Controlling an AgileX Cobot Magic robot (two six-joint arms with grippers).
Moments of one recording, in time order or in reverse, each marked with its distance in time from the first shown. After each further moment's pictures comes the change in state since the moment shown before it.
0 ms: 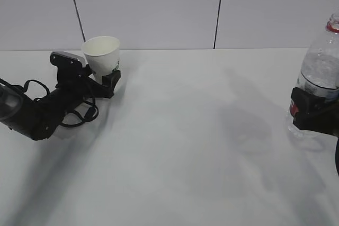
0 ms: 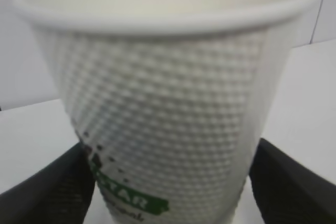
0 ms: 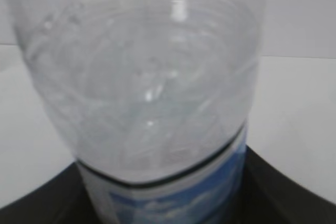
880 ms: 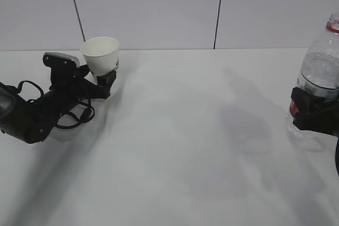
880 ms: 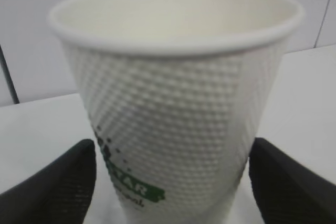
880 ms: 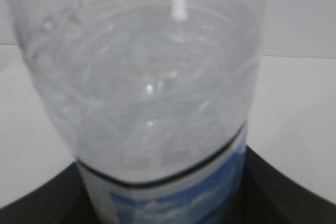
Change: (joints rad) left arm -0.002 -0.053 0.083 -0.038 -0.015 0.000; right arm 0.000 0.000 0.000 0.000 0.000 0.000
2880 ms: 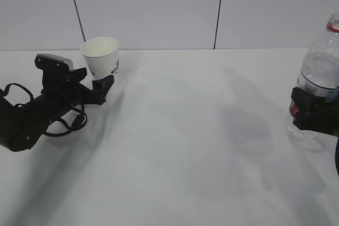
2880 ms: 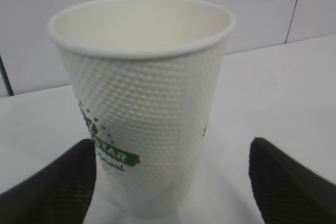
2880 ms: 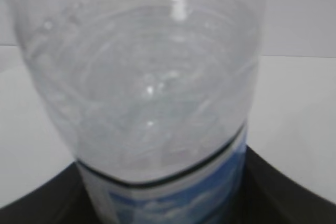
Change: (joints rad) left arm -0.002 -0.097 0.158 0.034 -0.040 -0.002; right arm 0.000 0.000 0.000 0.000 0.000 0.000
